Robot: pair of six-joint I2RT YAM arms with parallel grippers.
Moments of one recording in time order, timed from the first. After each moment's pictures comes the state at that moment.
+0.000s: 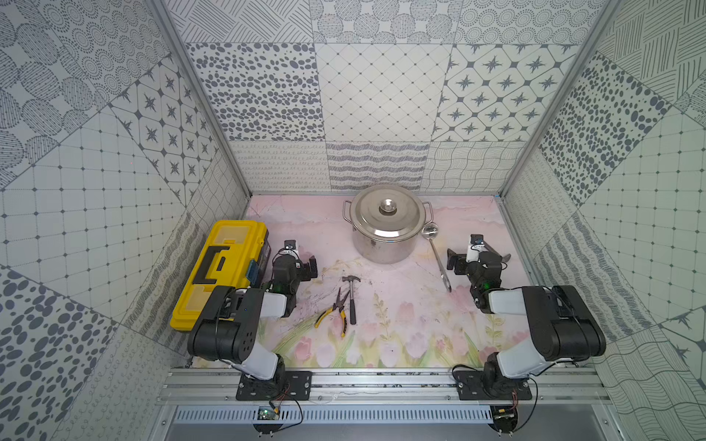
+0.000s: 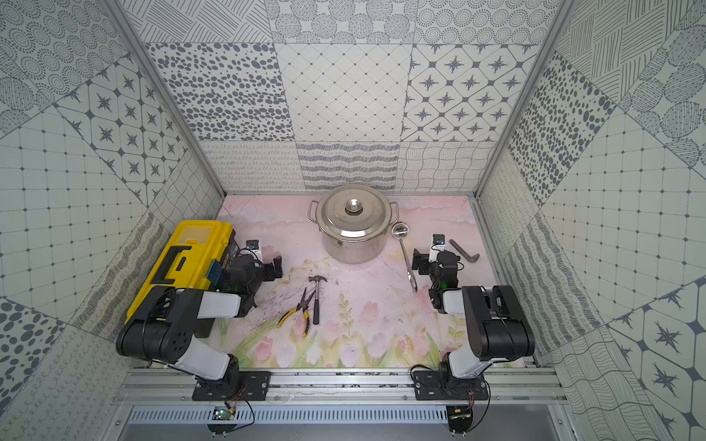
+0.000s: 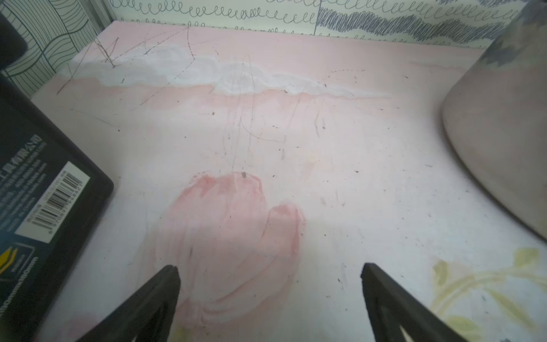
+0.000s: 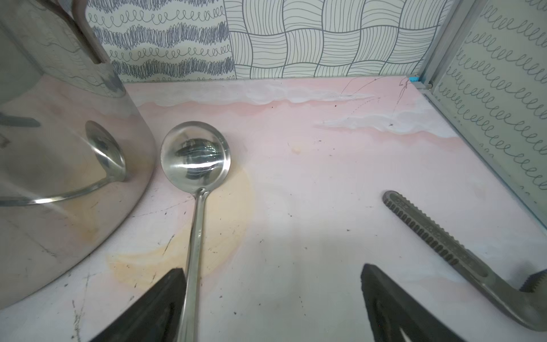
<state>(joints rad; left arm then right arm) -0.06 1.57 0.40 0.71 -0.09 -0.08 0.04 1.55 0.40 0.79 0.00 0.02</state>
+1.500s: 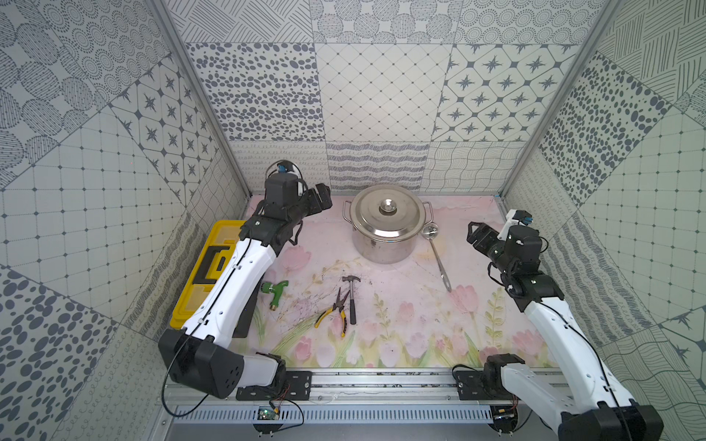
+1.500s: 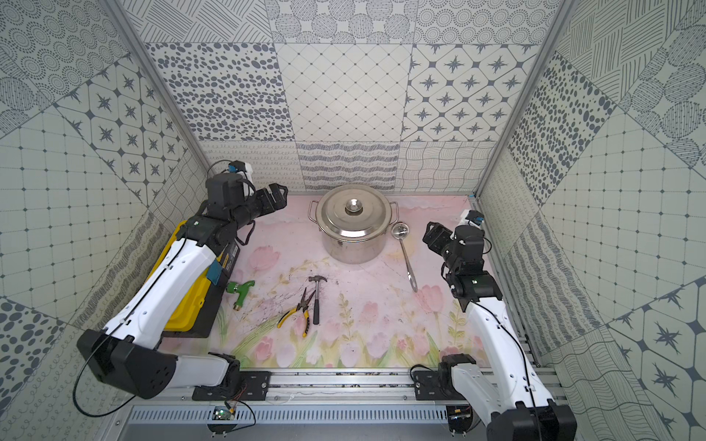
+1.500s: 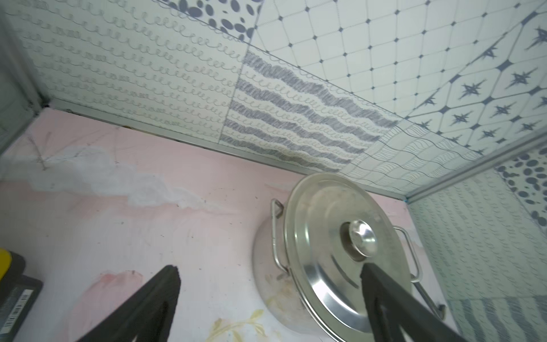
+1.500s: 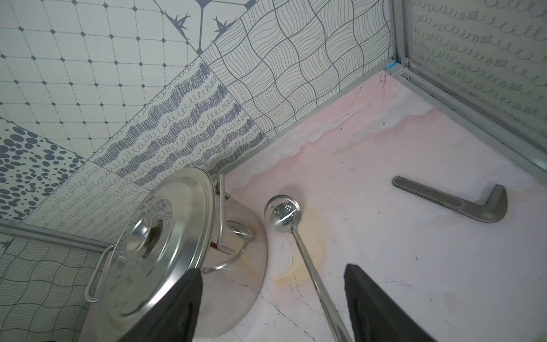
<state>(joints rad) -0.26 1.45 1.58 -0.56 -0.01 -0.46 0.09 1.00 0.90 -0.30 0.01 0.63</state>
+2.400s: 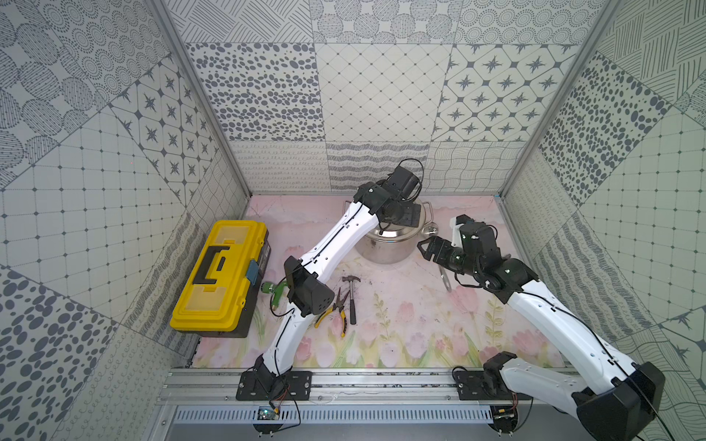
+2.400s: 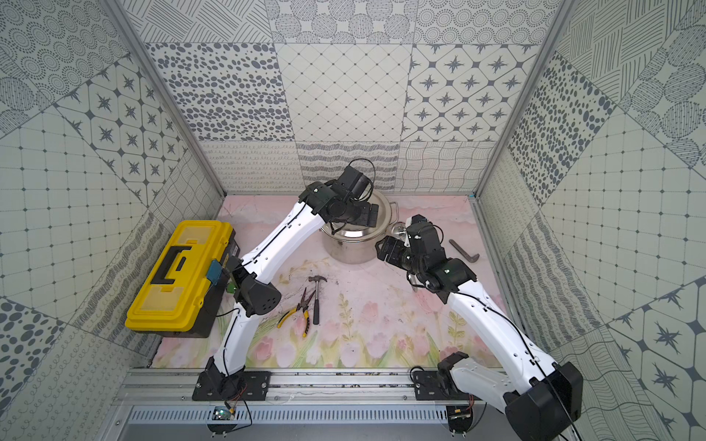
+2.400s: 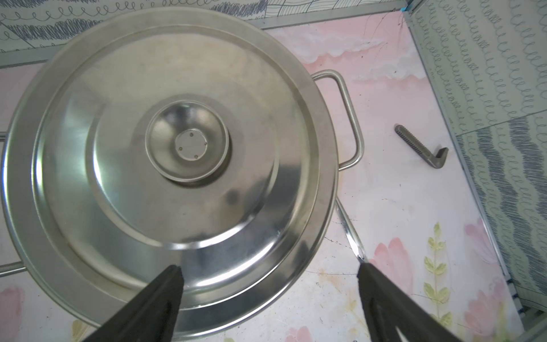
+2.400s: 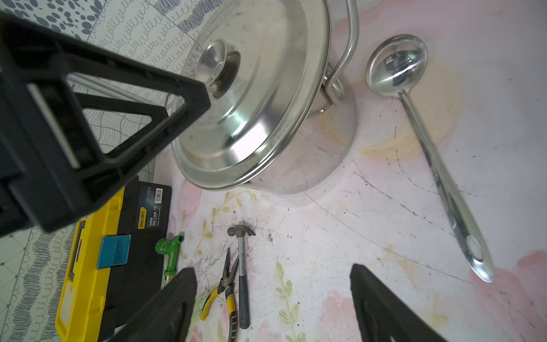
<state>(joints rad) -0.73 2.28 2.62 -1.24 -0.16 -0.44 0.49 1.08 0.99 -0.54 -0.06 0.76</state>
